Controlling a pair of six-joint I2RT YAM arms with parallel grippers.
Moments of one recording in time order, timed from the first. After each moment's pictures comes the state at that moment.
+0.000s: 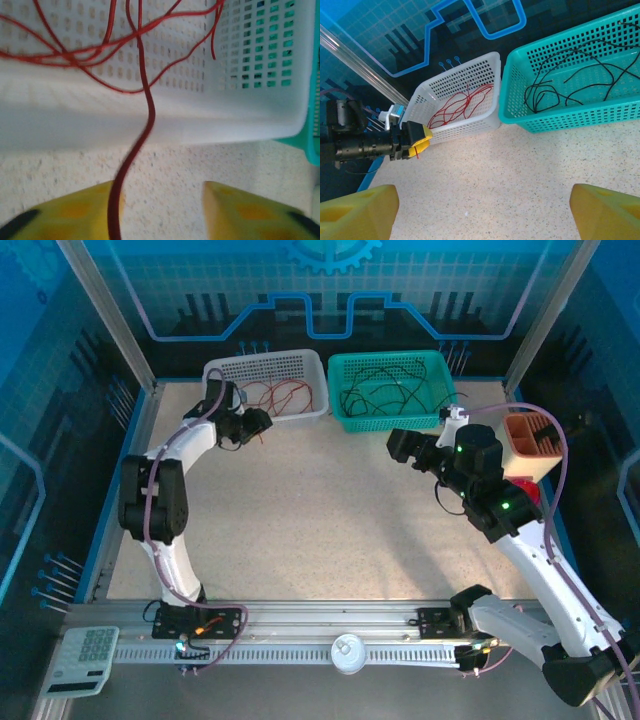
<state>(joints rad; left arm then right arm) -0.06 1.92 1.42 -0.38 0.39 -0.62 0.41 0.93 1.05 -0.46 -0.01 0.53</state>
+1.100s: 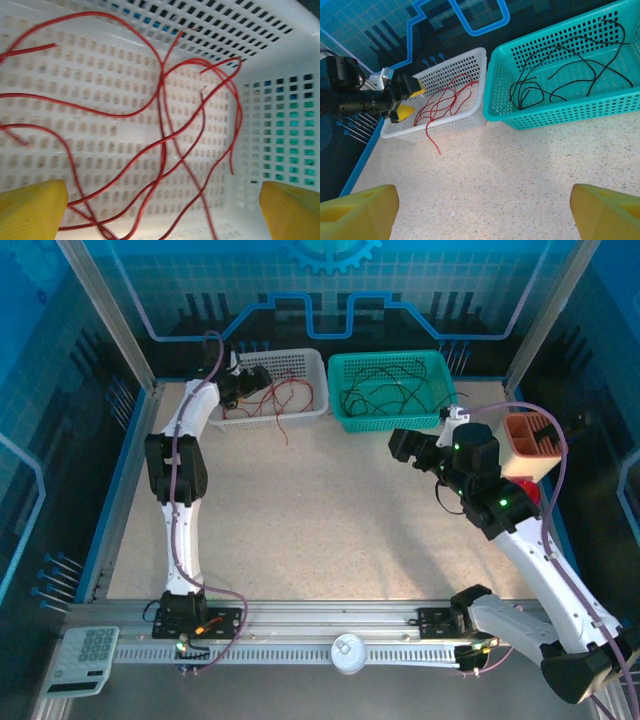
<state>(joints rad) 0.01 2.36 2.20 -0.70 0.25 -0.51 0.40 0.94 1.05 -0.48 0.03 0.53</state>
